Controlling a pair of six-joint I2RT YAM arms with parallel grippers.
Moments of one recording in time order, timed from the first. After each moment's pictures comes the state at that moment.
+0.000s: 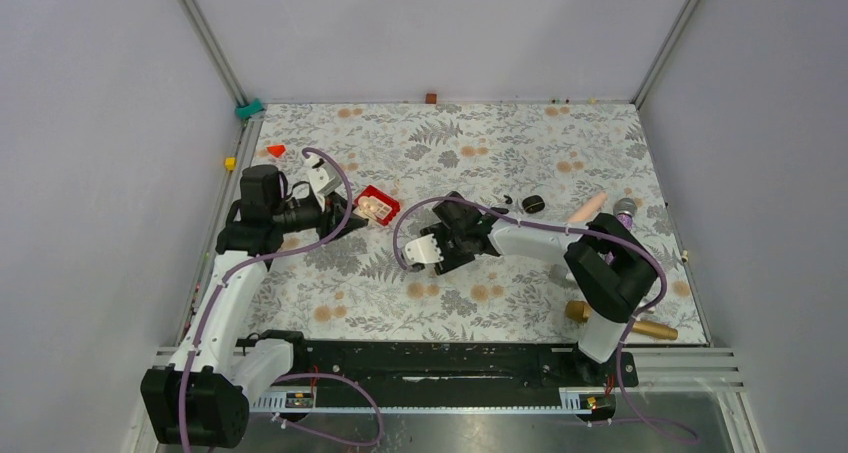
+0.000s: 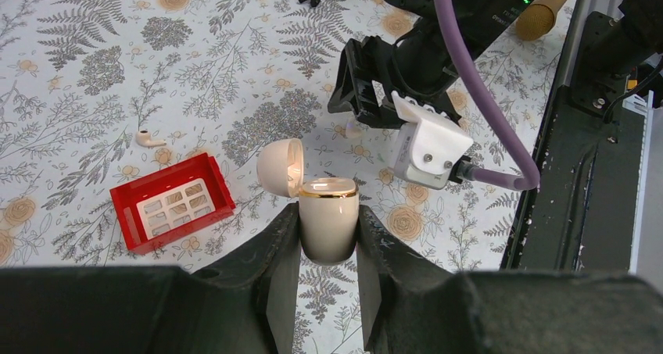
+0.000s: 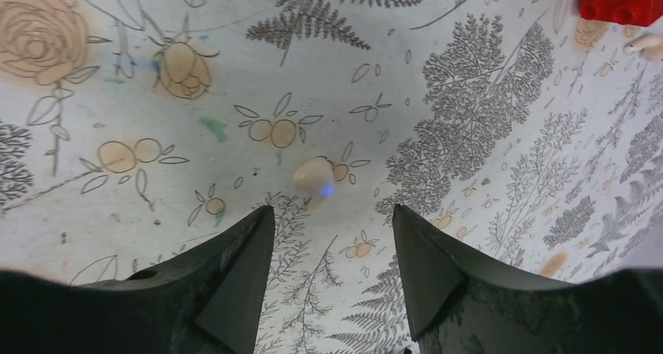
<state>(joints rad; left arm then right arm) -0.06 0.97 0.82 -0.42 1.02 0.39 0.83 1.75 1.03 -0.36 -0.12 -1.20</state>
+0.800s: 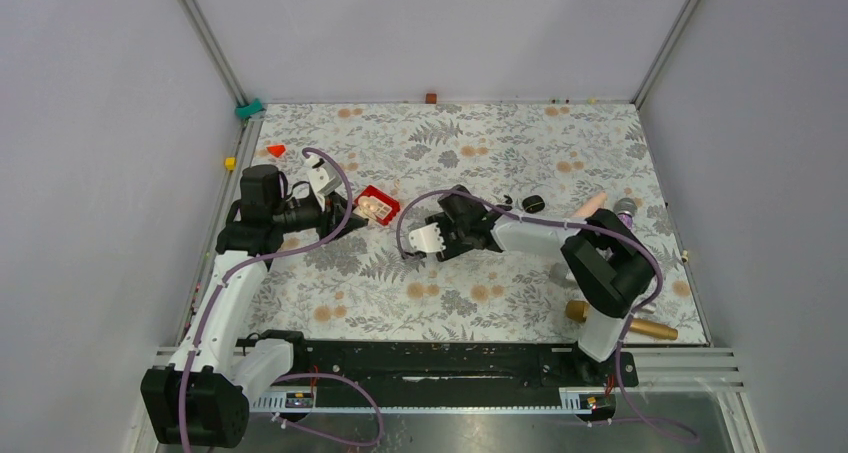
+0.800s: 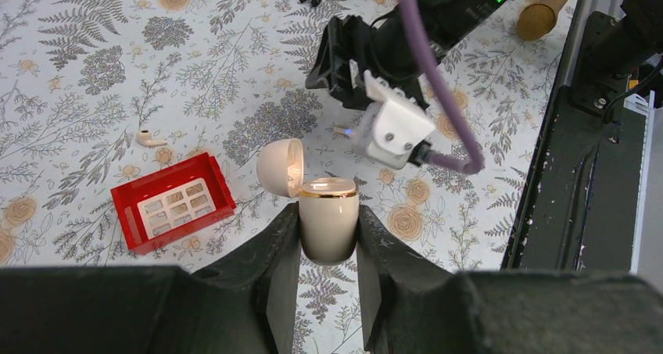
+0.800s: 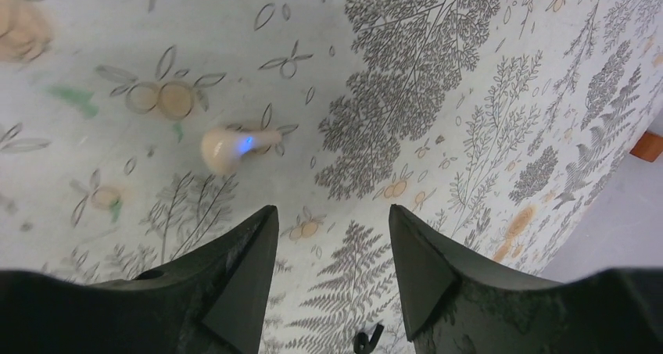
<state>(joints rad) -0.06 0.97 0.82 -0.42 1.01 0.39 0.78 1.80 1.03 -0.20 -0.02 -1.21</state>
